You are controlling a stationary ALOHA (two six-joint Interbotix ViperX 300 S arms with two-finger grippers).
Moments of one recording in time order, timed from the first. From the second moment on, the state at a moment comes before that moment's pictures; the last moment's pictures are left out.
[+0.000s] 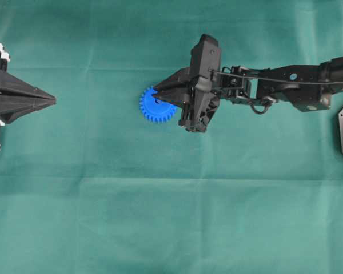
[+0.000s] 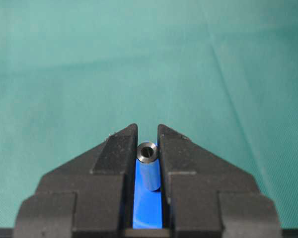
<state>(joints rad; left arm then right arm) 0.00 -0.97 1.18 0.01 -0.16 -0.02 -0.11 0.14 0.66 0.07 -0.35 0.01</state>
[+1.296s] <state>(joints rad) 0.00 -0.97 1.18 0.01 -0.16 -0.03 -0.11 0.18 0.65 0.09 -0.41 0.01</state>
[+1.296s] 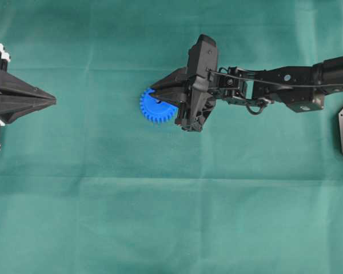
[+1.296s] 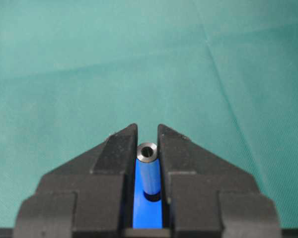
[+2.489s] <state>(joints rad) 0.00 -0.97 1.18 0.01 -0.16 -0.03 -0.12 0.16 0.67 0.10 -0.43 0.01</state>
